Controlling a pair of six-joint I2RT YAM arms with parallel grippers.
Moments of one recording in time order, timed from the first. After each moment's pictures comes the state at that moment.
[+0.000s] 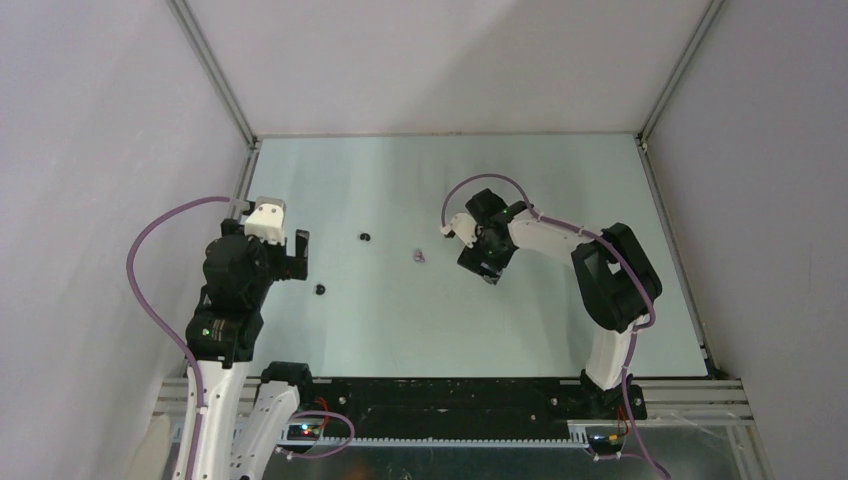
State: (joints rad) left arm -0.06 0.59 0.88 -0.66 -0.07 0.20; right arm 0.59 1.86 1.25 -0.66 -0.01 -0.50
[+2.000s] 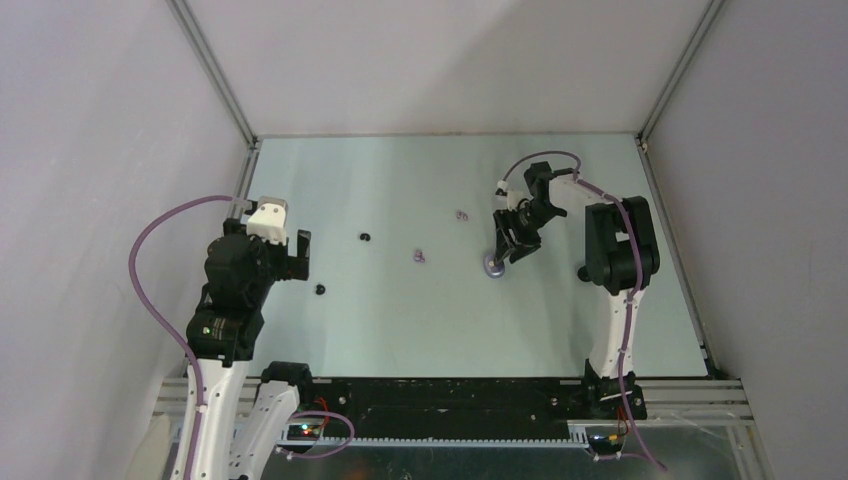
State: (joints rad) left arm -0.07 0.59 0.88 -0.66 -0.07 0.20; right arm 0.22 2.09 1.50 -0.91 -0.58 -0.14
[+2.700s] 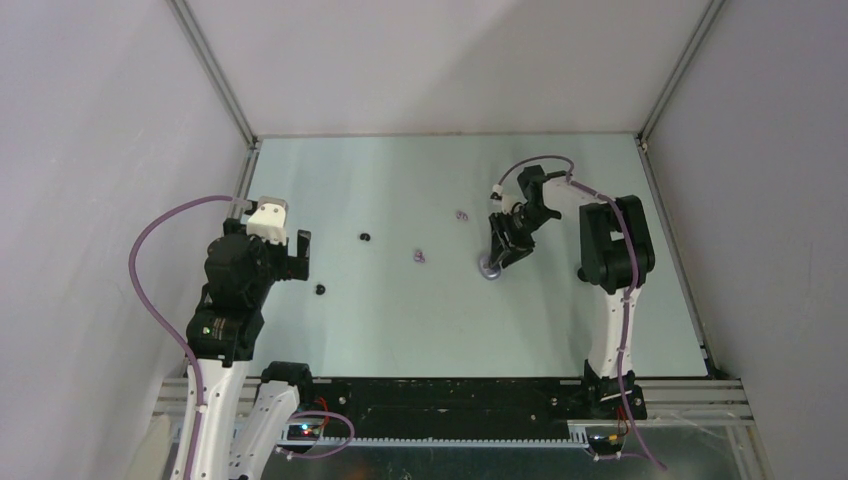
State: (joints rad) left arm -0.07 0.59 0.88 -0.66 -0.07 0.20; right arm 0.24 2.11 1.49 -0.90 -0.61 -0.08
